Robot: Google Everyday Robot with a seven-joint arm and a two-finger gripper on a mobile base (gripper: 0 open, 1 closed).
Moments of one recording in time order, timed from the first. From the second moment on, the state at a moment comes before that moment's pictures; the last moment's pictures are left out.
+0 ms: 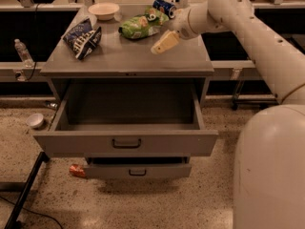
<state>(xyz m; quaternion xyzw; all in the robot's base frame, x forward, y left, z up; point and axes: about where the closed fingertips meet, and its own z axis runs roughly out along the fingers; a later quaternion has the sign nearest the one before) 0.830 -0.058 0.901 -0.50 0.71 0.08 0.49</state>
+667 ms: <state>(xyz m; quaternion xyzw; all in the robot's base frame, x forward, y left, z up) 0.879 -0.036 0.917 -0.43 0.70 0.07 0.57</state>
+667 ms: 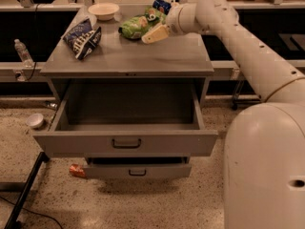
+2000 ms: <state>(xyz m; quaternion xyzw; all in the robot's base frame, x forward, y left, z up) 0.933 0.019 0.909 -0.33 0.69 0.11 0.63</state>
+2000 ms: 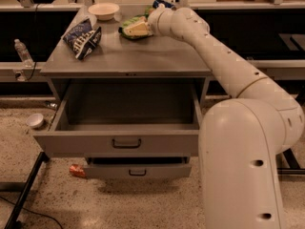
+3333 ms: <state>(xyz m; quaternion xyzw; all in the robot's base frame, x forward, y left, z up) 0.969 0.044 0.878 -0.35 0.70 0.12 0.61</state>
